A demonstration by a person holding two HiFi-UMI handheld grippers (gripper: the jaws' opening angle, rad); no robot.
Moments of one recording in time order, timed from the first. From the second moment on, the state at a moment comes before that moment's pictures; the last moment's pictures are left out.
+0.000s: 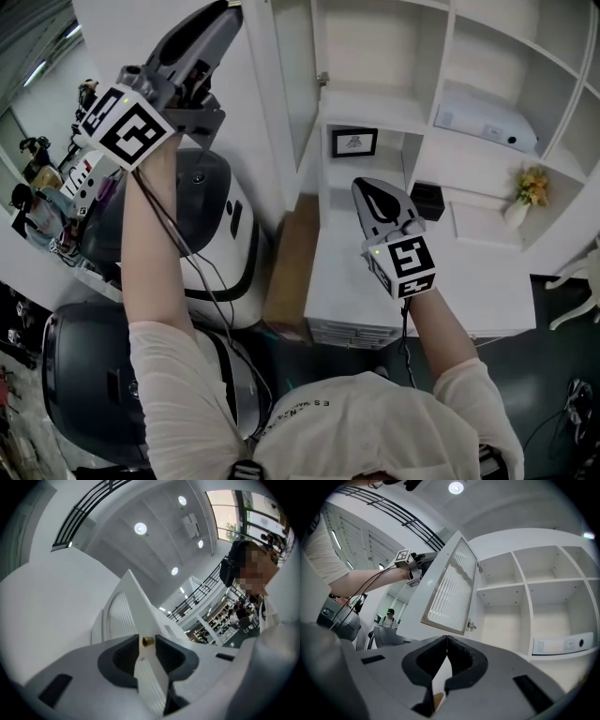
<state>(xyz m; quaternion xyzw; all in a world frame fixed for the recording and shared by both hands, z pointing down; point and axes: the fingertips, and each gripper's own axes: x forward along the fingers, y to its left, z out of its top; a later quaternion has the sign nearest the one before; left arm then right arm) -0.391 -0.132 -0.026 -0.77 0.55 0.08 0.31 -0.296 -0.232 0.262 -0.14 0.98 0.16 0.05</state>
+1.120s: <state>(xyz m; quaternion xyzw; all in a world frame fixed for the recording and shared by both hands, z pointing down) -0.254 -0.172 0.258 -0.70 0.69 -0.03 0.18 -0.161 -0.269 0.298 -0.15 0.98 0.13 0.06</state>
